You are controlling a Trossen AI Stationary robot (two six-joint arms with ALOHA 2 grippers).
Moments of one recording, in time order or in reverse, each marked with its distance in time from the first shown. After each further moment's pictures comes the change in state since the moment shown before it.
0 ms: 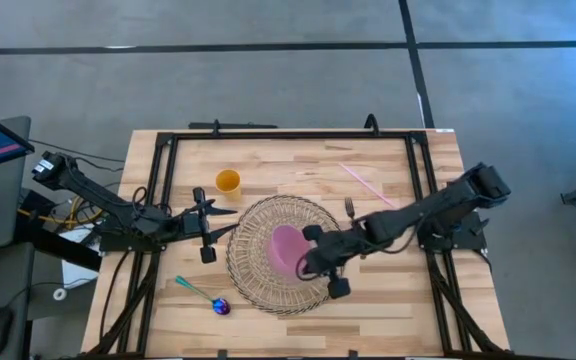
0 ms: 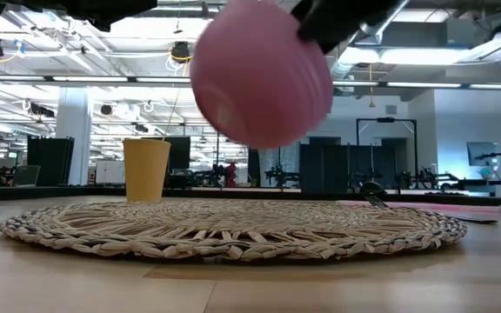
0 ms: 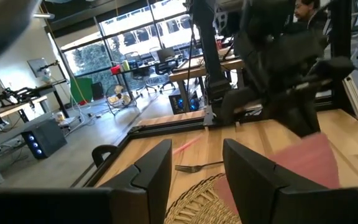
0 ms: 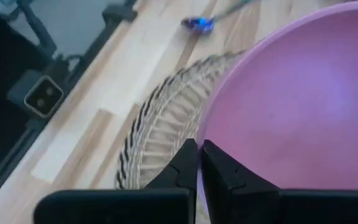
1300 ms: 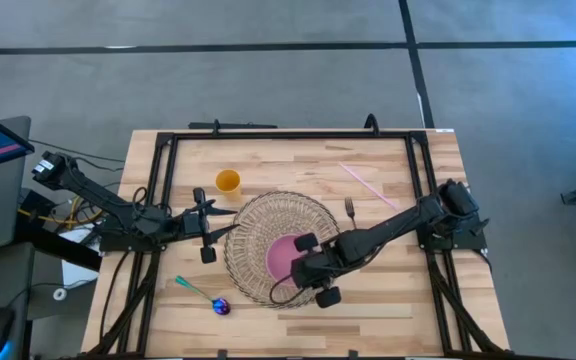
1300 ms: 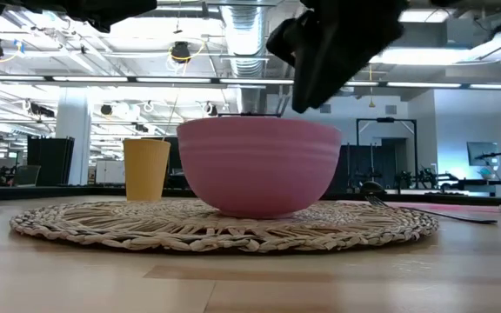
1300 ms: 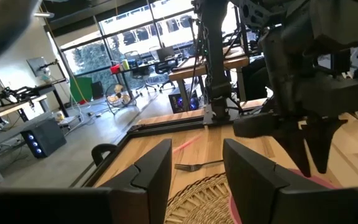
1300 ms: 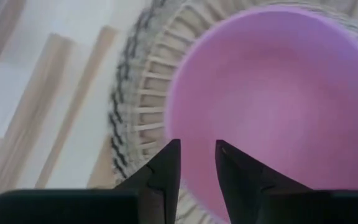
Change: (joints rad) left arm 0.000 0.001 -0.004 0.000 0.000 -0.003; right arm 0.025 0.266 0.357 -0.469 0.142 0.016
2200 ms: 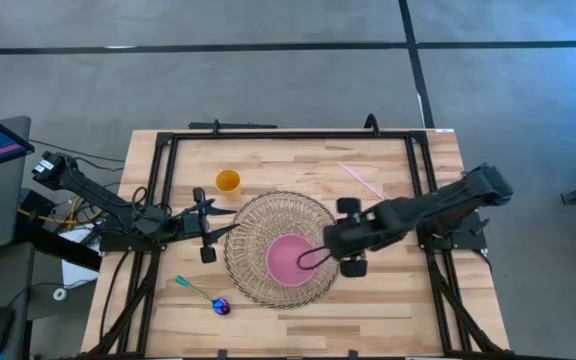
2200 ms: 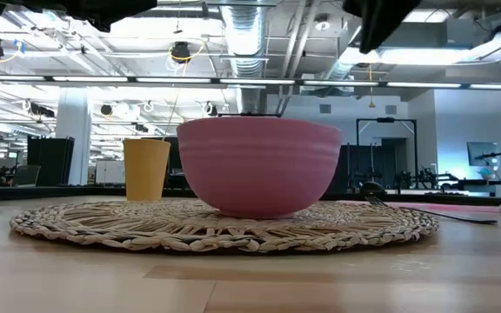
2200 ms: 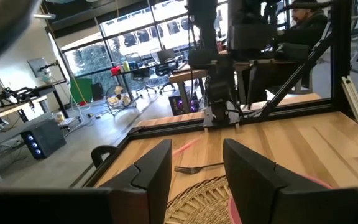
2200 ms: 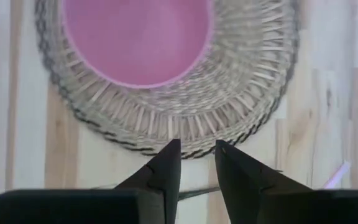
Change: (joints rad) left arm 0.000 0.000 0.000 0.014 0.000 0.000; right arm -0.018 -0.339 -0.060 -0.377 0.215 0.279
